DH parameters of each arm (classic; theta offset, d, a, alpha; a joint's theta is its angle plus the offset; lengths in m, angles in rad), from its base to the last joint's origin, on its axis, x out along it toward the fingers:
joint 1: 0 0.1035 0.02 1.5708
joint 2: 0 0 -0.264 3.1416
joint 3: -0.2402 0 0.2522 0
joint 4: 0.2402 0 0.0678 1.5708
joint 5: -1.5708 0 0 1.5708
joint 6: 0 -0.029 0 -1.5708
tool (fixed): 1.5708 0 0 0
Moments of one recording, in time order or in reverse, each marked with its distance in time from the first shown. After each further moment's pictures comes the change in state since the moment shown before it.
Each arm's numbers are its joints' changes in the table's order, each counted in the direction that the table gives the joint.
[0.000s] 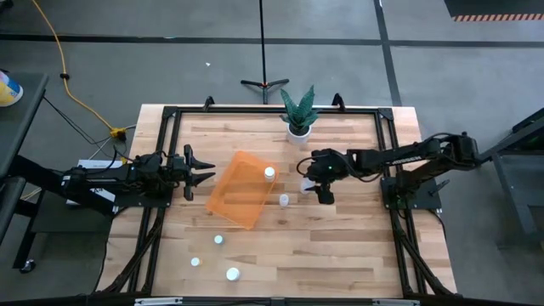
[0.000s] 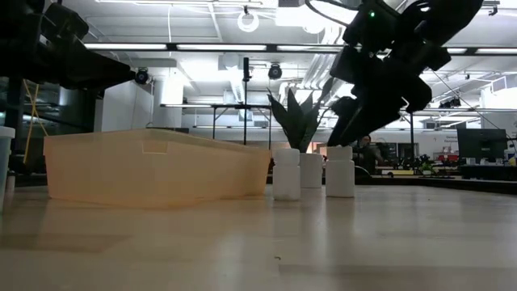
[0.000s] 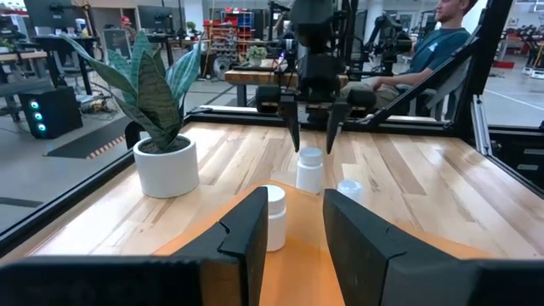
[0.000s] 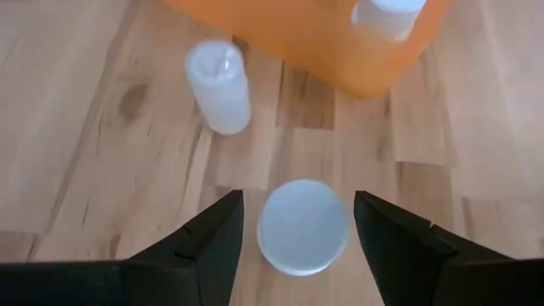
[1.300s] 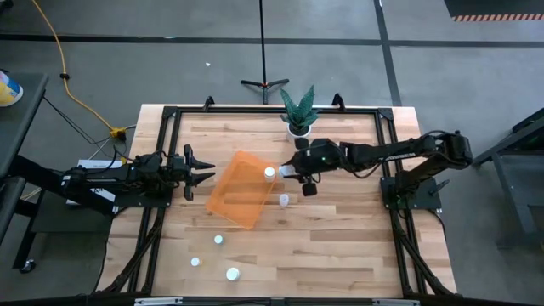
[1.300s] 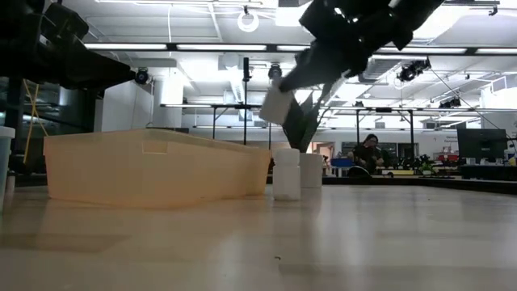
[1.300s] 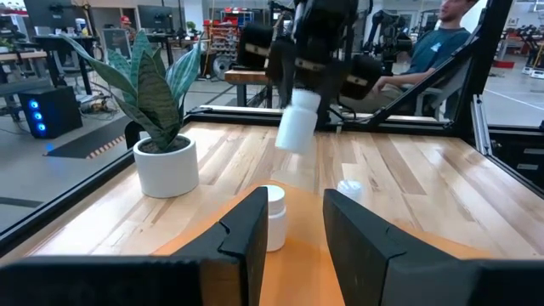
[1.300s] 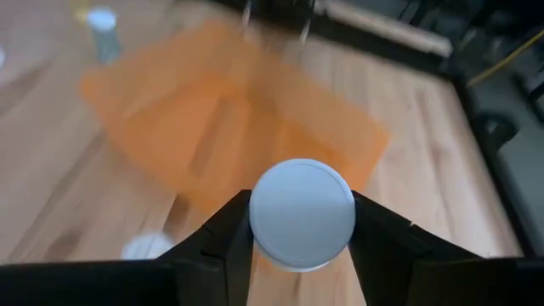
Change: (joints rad) left arm 0.000 0.000 0.000 0.000 -0.001 0.000; right arm -0.001 -0.069 -0.204 -0.182 -0.052 0.190
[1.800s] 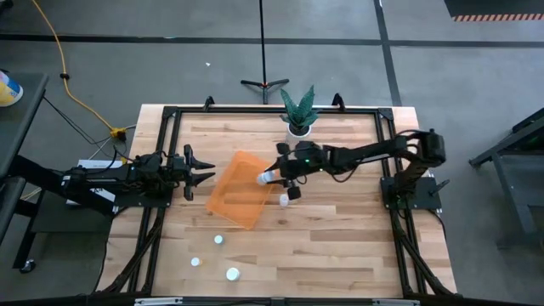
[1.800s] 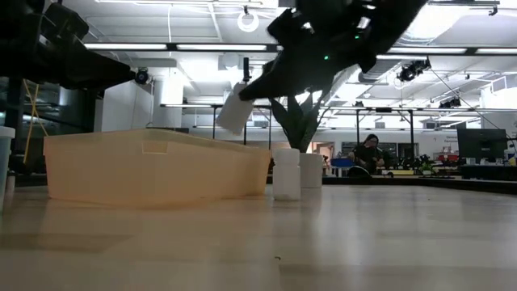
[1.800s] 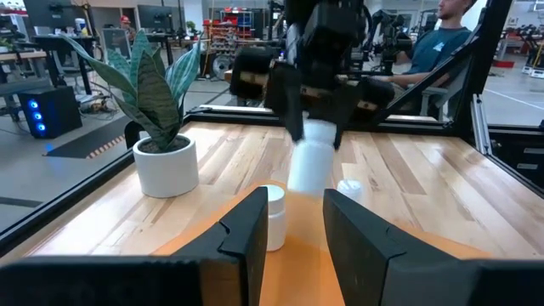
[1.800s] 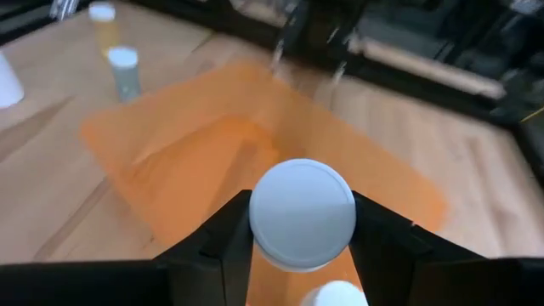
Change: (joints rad) left arm 0.000 0.000 0.000 0.001 0.000 0.000; right arm -0.002 -0.257 -0.110 -0.203 0.142 0.004
